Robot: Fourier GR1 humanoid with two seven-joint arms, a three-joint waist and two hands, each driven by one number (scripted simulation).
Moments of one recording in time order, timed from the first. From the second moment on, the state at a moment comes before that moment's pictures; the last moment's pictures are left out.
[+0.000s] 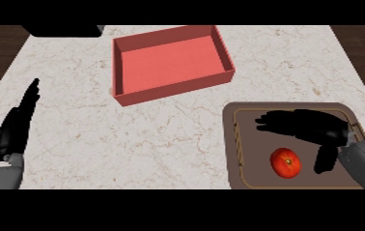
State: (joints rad) left arm -0.10 0.43 0.08 -1.32 -0.13 0.17 0.06; right arm -0.34 -0.72 0.47 -1.24 0.74 0.40 -0.73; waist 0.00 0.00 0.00
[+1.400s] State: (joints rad) left arm -0.12 0.39 0.15 -1.31 -0.20 0.11 0.06; right arm -0.18 -0.64 0.46 -1.44 0.89 0.42 -0.63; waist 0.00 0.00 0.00
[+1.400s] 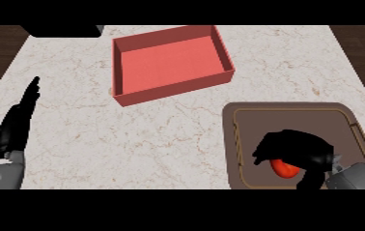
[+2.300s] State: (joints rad) left arm -0.06 0.39 0.19 -1.37 -0.21 0.11 0.09; right arm -0.13 -0.38 0.15 -1.42 0.98 0.12 -0.18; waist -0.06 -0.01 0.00
